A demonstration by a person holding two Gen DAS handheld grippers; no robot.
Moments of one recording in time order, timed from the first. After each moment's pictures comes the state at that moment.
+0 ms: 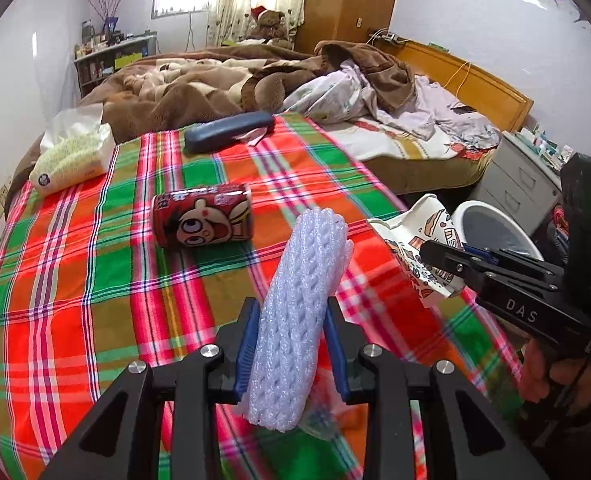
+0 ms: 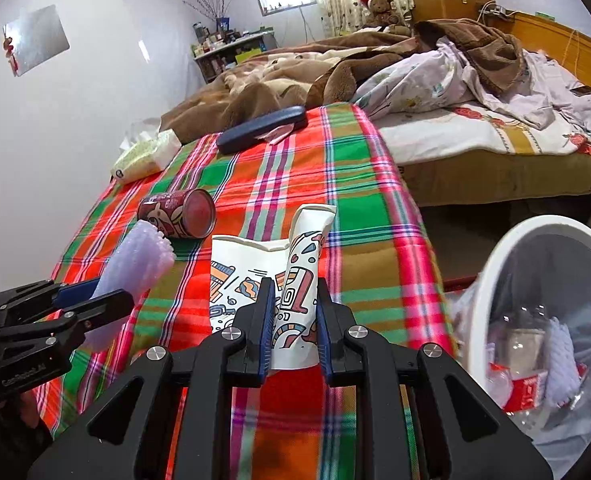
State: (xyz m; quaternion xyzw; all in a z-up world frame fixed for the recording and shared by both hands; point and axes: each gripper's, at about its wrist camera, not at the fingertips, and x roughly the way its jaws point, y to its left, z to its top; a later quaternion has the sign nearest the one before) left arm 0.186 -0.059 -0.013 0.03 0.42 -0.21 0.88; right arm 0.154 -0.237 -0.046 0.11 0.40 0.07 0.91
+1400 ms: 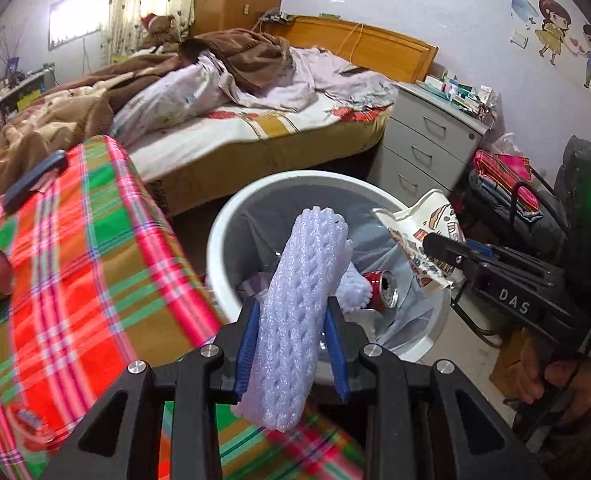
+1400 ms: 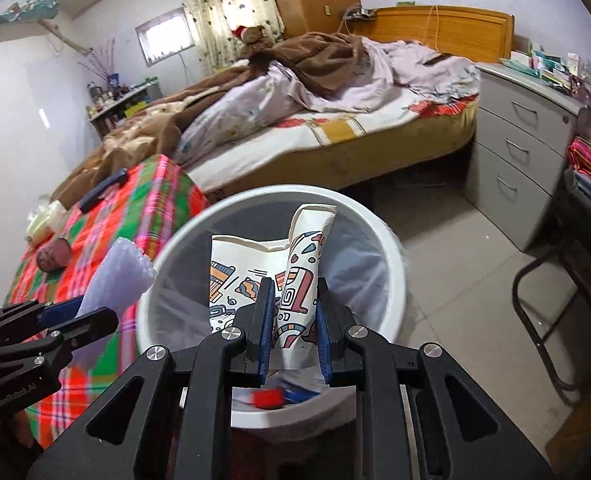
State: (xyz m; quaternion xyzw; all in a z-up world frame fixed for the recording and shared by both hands) left arm 0.125 -0.296 -0.025 0.08 0.42 -0.35 0.83; right arm 0.052 -0.415 -0.046 0.16 0.37 -0.12 0.91
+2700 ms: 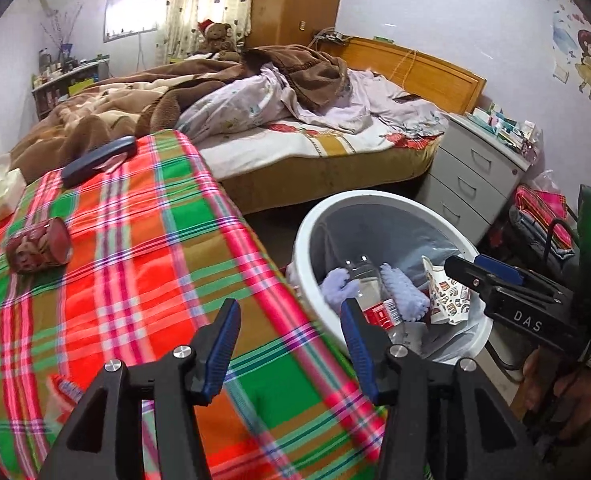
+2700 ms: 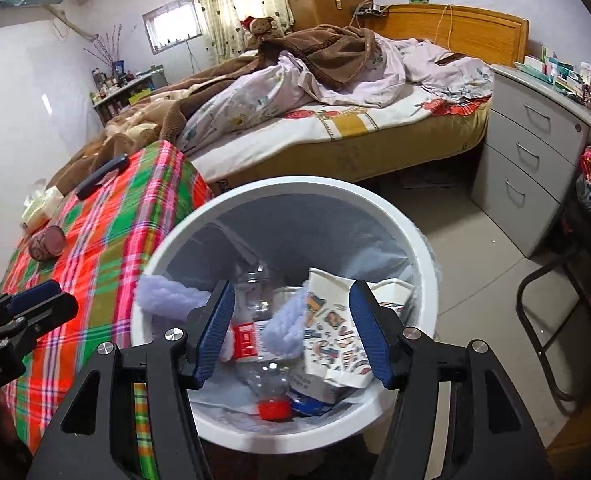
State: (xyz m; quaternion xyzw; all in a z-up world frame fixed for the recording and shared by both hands) left arm 0.128 -0.229 -0.017 0.04 0.40 -0.27 0.88; right arm 0.061 -0.405 -0.050 0.14 0.37 -0.10 0.91
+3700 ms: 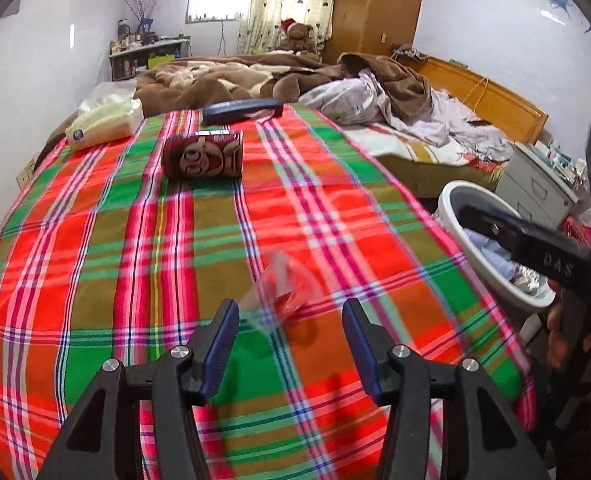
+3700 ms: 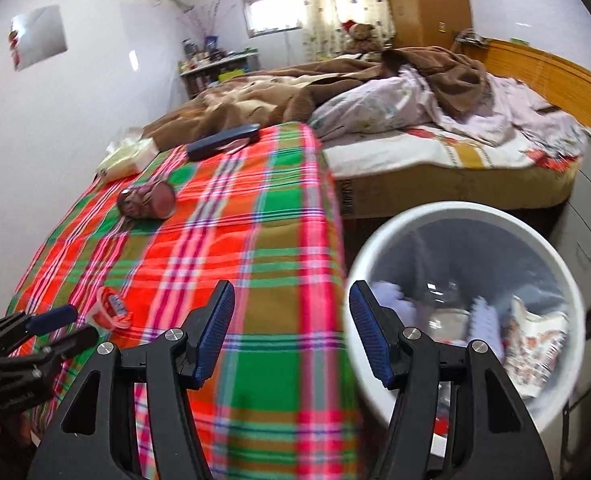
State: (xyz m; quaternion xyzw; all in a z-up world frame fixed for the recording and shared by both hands) left arm 0.105 -0.067 -0.050 0.00 0.41 -0.16 0.90; right arm 0.101 -0.275 -0.044 0.07 0.36 0.04 0.93
